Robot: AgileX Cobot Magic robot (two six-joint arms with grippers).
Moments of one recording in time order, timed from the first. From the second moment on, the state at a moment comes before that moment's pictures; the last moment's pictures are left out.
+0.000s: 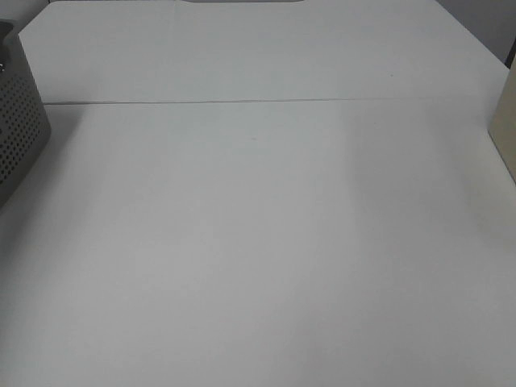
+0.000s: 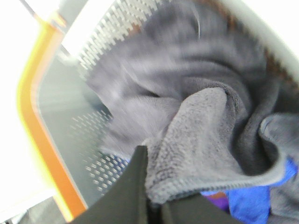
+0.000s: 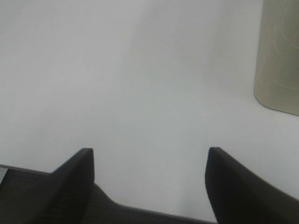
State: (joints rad) left arm 0.24 1.84 -1.79 0.04 0.99 1.03; right arm 0.10 0.00 -0.45 0.06 1.11 -0.06
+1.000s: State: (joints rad) left arm -0.34 1.45 -1.79 0.00 0.92 0.93; right arm 0.10 0.36 -0.49 0.37 0.75 -0.40
